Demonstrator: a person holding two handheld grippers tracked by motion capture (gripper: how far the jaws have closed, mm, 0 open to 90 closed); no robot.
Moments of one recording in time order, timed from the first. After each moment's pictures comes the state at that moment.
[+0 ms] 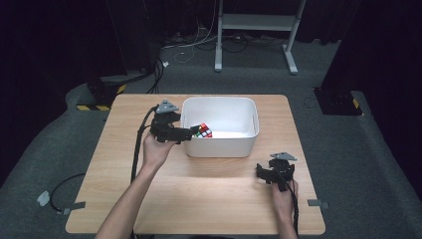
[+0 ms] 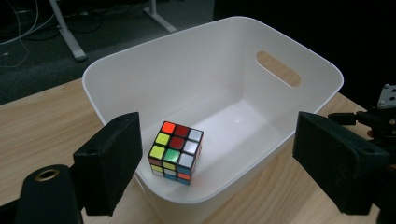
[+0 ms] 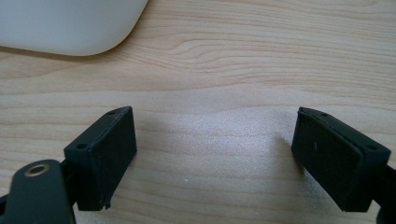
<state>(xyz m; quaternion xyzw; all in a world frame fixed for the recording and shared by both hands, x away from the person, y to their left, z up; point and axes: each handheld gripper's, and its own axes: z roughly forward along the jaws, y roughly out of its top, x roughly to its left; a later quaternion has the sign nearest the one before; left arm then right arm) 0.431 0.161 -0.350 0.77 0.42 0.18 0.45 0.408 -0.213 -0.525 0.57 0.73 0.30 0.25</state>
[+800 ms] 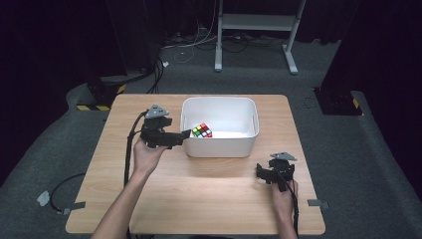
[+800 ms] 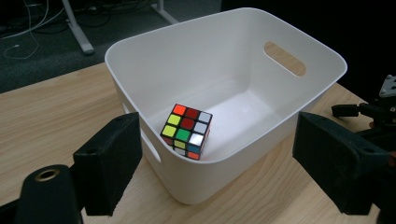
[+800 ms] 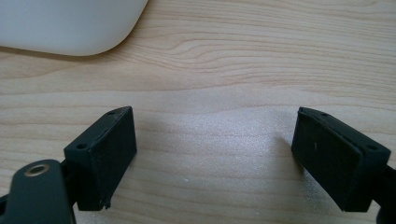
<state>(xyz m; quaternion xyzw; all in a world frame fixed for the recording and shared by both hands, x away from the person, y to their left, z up) 0.412 0.182 -0.350 0.76 0.43 0.18 0.45 0.408 -0.213 -0.525 0.57 0.73 0.30 0.25</state>
